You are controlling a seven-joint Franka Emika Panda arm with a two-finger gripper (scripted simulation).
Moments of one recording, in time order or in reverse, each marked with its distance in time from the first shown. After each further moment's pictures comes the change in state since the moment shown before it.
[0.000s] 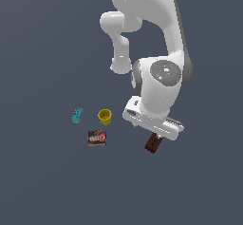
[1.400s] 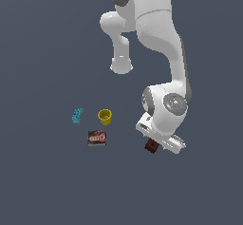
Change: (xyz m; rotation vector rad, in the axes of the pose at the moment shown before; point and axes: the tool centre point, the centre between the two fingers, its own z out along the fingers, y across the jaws) arm -0.022 -0.046 0.108 -0.014 0.005 0.147
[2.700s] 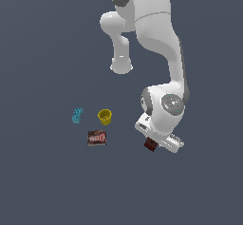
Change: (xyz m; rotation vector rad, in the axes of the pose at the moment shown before) arm -0.003 0.006 0.009 -0.002 -0.002 0.001
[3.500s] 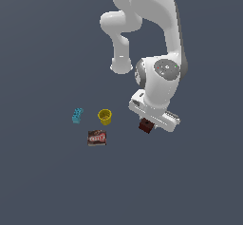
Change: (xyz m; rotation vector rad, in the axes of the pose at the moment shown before) arm -0.023 0.054 -0.087 0.002 -0.002 0.001
